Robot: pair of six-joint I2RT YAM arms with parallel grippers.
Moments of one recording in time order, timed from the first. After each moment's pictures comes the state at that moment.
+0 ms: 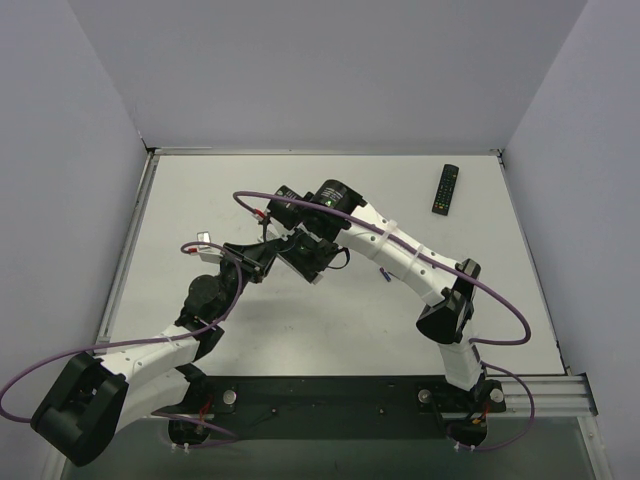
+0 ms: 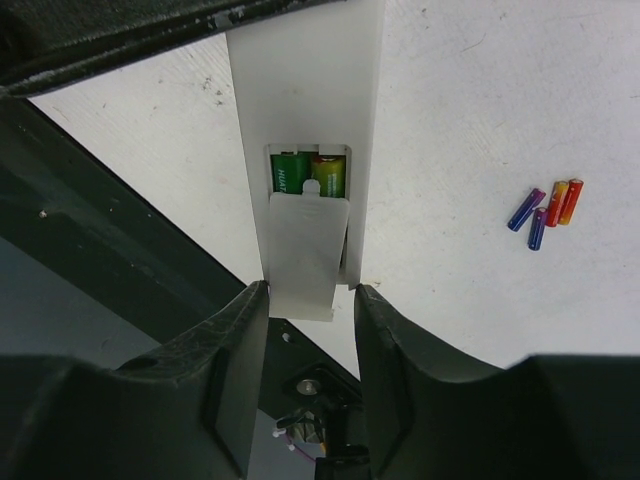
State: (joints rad) left arm -0.57 1.02 0.21 0.93 -0.10 -1.43; right arm 1.02 1.99 2.20 -1.48 0.07 0.10
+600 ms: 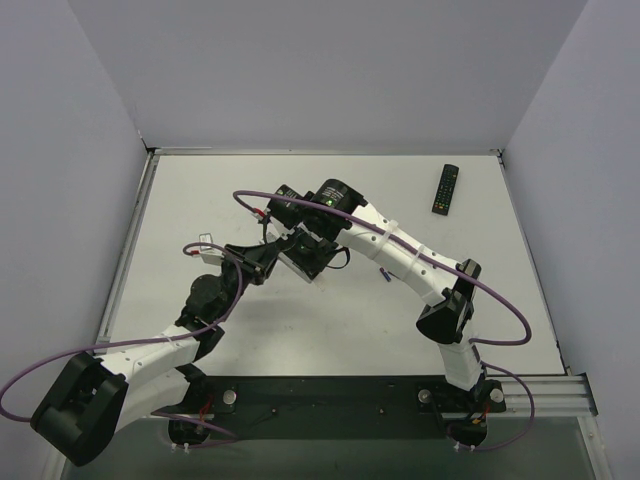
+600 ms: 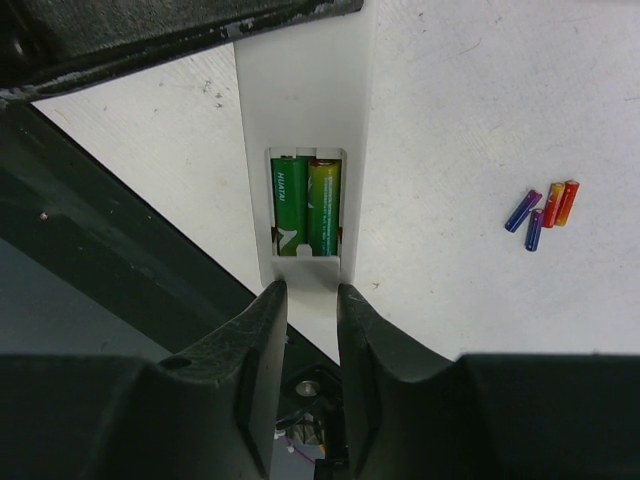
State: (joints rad) left arm -0.57 1.02 0.21 0.90 -0.10 -1.48; right arm 1.02 1.99 2.21 -1.49 0.07 0.10
